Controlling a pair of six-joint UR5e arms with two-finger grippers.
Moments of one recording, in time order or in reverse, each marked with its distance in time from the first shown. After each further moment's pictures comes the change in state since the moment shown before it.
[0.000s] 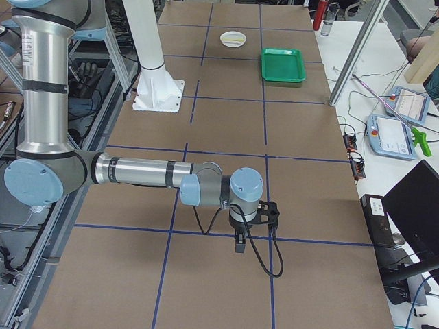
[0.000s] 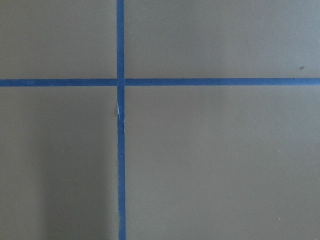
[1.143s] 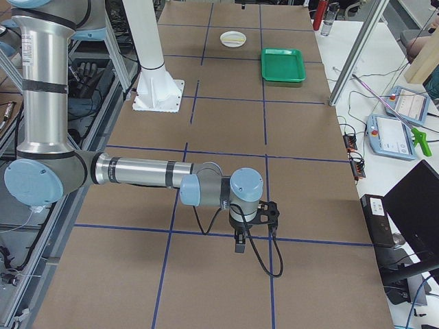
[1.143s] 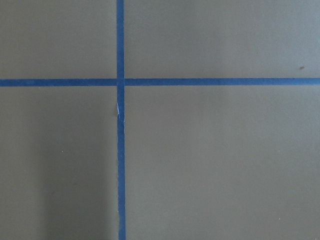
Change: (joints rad) left arm 0.236 0.227 0.030 -0.563 -0.236 -0.437; right arm 0.000 0.000 0.000 0.000 0.000 0.000
